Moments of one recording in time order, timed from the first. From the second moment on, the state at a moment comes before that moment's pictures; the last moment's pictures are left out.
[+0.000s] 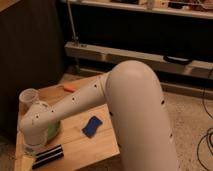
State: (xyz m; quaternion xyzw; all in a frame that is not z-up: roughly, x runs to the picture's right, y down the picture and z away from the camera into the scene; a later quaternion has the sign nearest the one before) arm -0.338 0.310 0.654 -0.48 -0.12 0.12 0.86
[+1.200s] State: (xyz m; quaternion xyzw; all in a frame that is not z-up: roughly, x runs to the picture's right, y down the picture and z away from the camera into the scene) arm -0.331 0.350 0.694 -0.46 -0.08 0.14 0.87
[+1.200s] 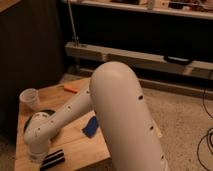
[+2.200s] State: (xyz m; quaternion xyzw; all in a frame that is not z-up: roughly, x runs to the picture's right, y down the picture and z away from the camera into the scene) arm -0.289 0.295 0.681 -0.49 -0.07 0.18 0.85
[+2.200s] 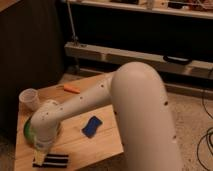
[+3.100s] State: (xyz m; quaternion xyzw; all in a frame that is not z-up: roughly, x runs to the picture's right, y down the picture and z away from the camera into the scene) arm -0.160 0.191 0.730 -0.48 0.05 0.30 0.82
